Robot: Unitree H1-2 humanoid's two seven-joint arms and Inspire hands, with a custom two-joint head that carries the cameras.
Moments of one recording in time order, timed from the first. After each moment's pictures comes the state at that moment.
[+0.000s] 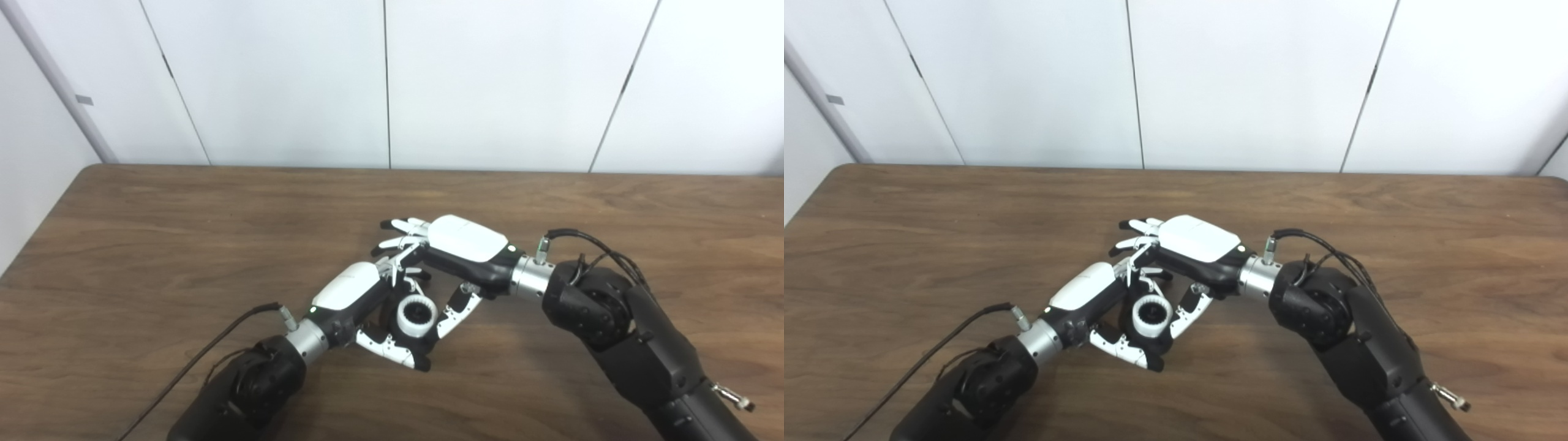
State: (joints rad) left arm -0.26 0.33 -0.43 0.10 0.52 -0.21 -0.17; right arm -0.54 -0.29 0.44 0.05 -0.57 -0.33 0.48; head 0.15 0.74
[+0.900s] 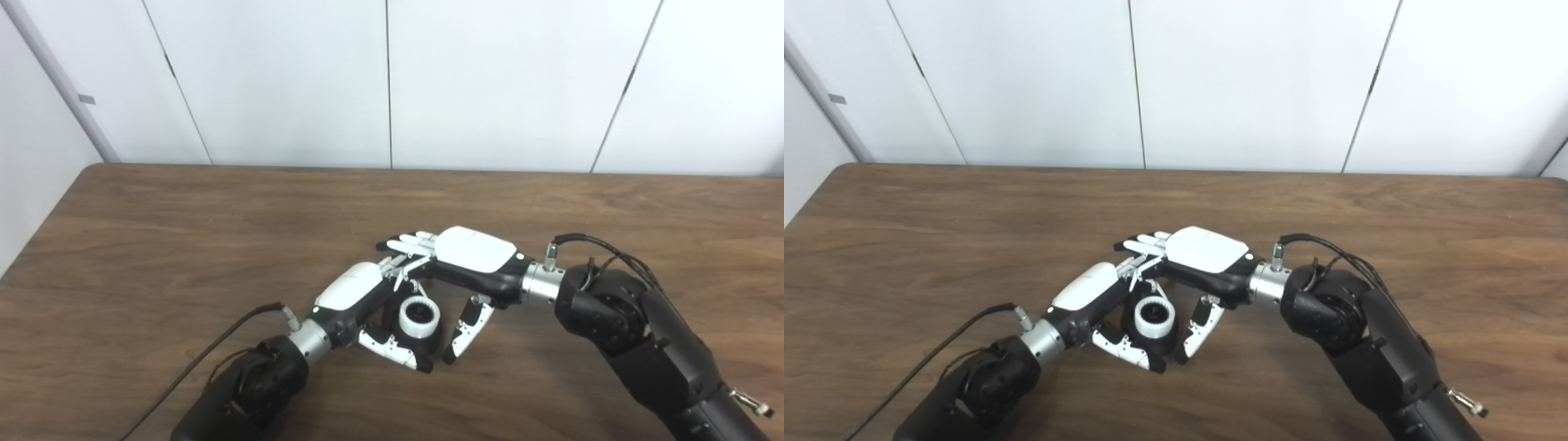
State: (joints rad) left arm -0.27 0.33 -0.43 0.12 0.52 -0.22 -0.17; right arm -0.53 -0.32 0.44 0.00 -0.57 -0.32 0.55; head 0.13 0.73
